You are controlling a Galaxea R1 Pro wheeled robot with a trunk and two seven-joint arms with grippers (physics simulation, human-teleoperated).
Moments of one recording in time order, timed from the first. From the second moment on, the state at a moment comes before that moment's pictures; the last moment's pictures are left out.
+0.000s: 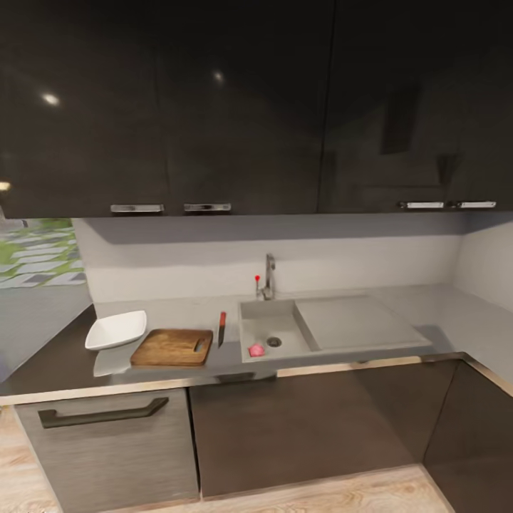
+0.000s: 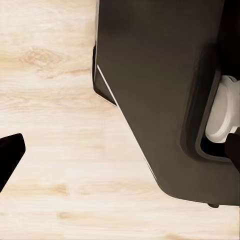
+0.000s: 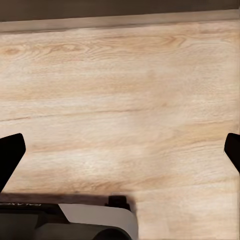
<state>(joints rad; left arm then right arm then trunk) 0.34 0.00 0.09 -0.19 0.01 -0.13 0.00 -0.16 -0.02 0.00 -0.03 0.04 -0.42 -0.01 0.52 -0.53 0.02</state>
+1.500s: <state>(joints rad) 0.34 -0.01 0.09 -0.19 0.01 -0.13 0.00 -0.16 -0.02 0.00 -0.03 0.04 -0.41 -0.01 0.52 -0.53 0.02</state>
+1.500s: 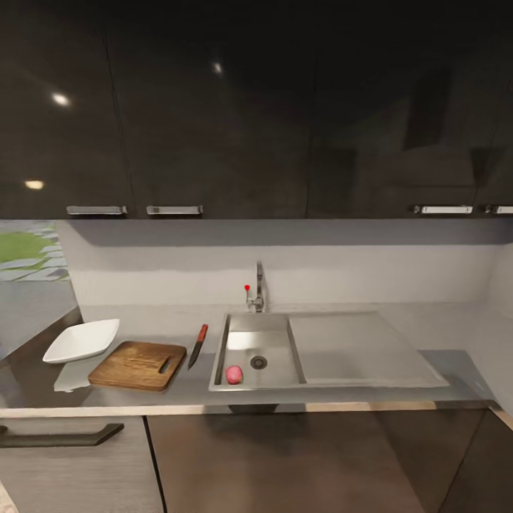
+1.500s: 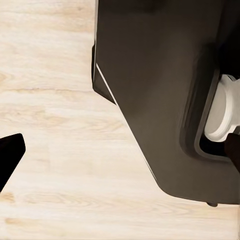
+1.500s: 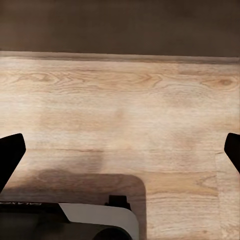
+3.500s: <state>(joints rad) 0.34 0.05 0.15 -1.06 0.01 0.04 0.01 -0.16 -0.02 0.00 -0.04 0.04 -0.43 -0.01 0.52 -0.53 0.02</state>
